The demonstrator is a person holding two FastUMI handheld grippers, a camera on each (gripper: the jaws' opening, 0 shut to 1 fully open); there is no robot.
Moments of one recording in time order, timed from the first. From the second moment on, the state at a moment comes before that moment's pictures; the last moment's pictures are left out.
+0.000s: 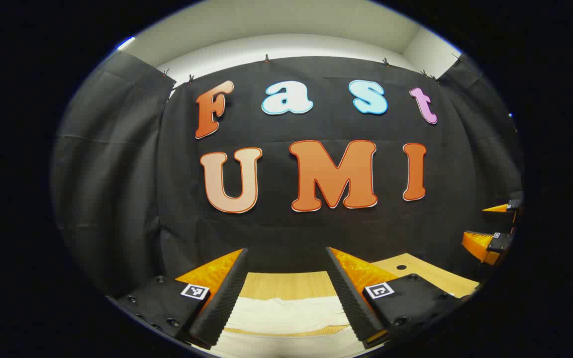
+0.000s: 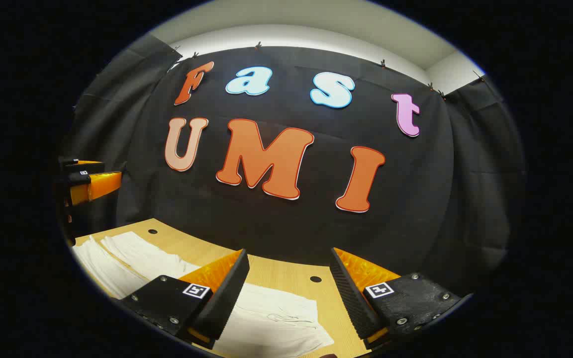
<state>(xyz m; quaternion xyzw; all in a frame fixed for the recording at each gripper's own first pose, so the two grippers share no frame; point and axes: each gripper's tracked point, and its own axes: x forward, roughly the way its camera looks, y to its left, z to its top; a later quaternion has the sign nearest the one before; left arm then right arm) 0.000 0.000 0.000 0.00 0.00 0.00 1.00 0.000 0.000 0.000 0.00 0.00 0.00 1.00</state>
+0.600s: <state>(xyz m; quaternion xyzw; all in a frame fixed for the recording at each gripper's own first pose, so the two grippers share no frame) -0.007 -0.014 -0.006 0.01 0.00 0.02 1.00 -0.005 -0.027 -0.023 0.01 0.02 0.00 1.00</state>
